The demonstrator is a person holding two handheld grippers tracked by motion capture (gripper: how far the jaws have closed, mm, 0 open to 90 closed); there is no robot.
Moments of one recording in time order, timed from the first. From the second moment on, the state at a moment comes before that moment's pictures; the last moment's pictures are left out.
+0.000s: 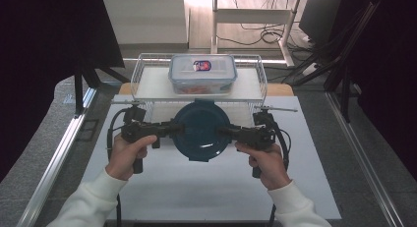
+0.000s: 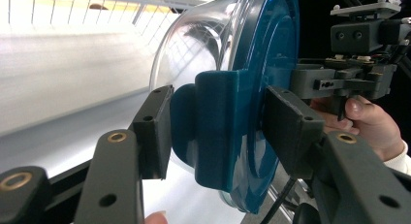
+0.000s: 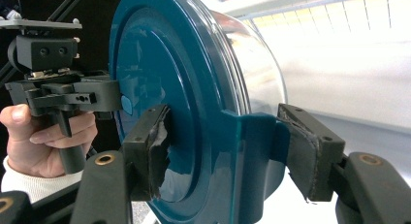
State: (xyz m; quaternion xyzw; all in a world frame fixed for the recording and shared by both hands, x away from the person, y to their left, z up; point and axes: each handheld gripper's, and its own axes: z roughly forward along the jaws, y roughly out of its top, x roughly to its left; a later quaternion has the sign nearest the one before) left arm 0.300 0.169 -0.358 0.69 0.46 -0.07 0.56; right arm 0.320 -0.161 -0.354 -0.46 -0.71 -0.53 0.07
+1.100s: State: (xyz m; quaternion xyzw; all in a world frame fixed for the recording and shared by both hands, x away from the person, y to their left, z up) left arm 0.319 0.175 -0.322 0.68 0.45 -0.05 0.58; right arm 0.345 -0.153 -0.309 -0.44 -0.72 -0.54 0.05
